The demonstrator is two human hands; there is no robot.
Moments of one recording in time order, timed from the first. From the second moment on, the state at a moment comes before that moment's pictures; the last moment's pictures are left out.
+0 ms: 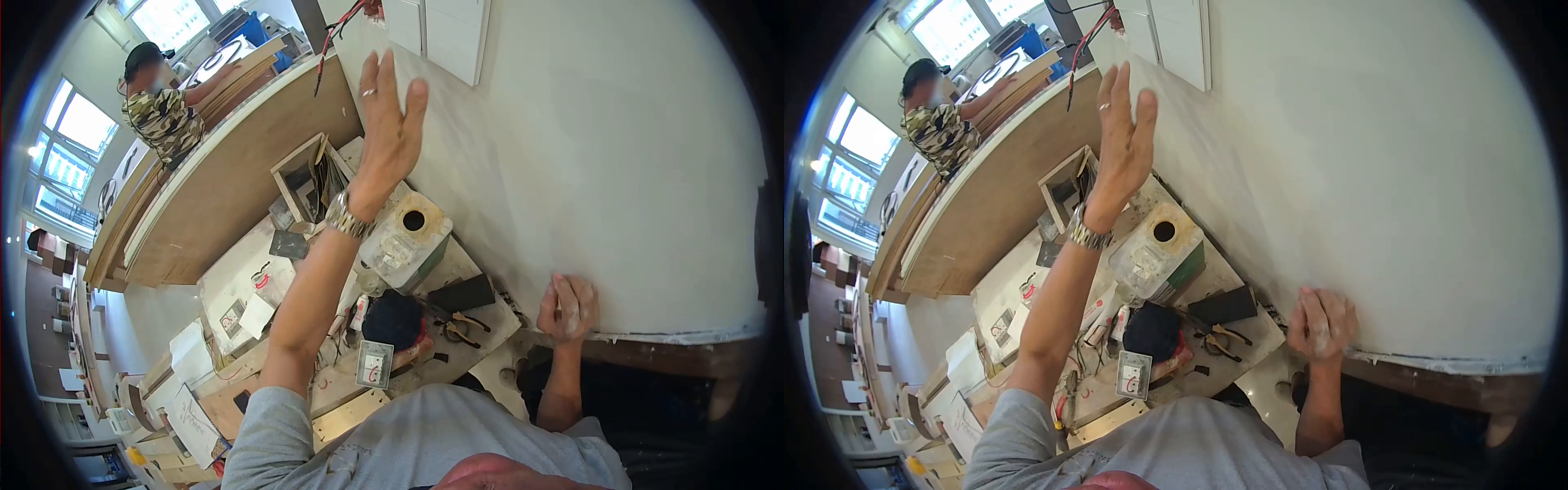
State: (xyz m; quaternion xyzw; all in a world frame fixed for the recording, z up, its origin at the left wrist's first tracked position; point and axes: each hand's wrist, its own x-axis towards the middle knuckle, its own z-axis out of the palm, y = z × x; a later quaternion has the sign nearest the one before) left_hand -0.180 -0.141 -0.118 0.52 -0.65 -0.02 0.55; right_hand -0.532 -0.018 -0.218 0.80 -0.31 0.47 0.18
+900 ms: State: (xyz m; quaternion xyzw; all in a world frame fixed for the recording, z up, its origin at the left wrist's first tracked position) left_hand -0.181 0.482 -0.320 0.81 -0.11 -0.07 0.58; right_hand -0.185 -0.165 -0.051 0.93 -0.14 0.34 0.08
